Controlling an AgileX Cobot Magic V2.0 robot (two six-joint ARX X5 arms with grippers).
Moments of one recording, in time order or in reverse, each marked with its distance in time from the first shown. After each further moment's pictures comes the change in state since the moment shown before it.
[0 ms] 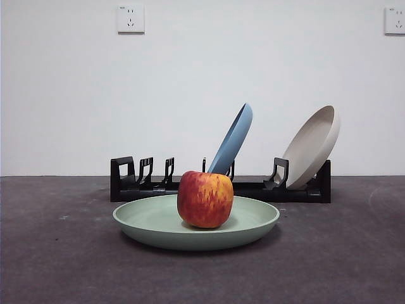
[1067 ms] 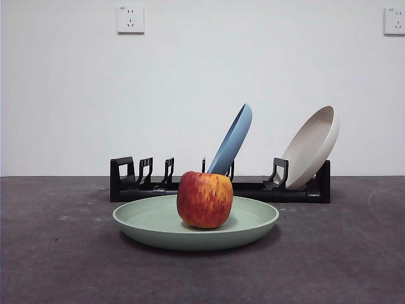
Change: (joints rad) left arm 0.000 0.000 0.000 0.000 0.000 -0.001; right arm -0.503 -0.342 -0.275 0.579 -0.187 -0.207
